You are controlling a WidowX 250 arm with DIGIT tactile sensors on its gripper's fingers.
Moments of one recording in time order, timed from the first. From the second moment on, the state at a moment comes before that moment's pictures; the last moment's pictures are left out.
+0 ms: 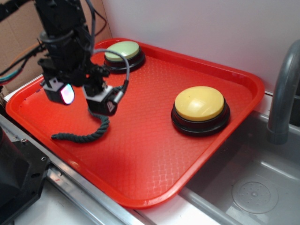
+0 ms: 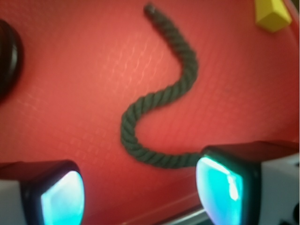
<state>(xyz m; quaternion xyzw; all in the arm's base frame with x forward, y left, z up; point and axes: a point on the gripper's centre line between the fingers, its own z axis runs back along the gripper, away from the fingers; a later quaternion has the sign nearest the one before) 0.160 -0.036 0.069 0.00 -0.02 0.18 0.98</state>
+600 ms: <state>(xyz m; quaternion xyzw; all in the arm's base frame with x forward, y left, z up) 0.182 -0.027 0.016 -0.01 0.01 0.20 0.98</state>
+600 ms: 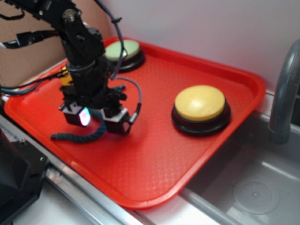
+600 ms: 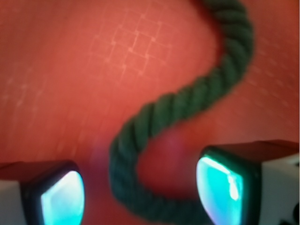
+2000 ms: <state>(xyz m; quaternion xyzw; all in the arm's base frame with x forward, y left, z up) 0.191 -0.020 0.045 -0.02 -0.01 0.20 0.98</state>
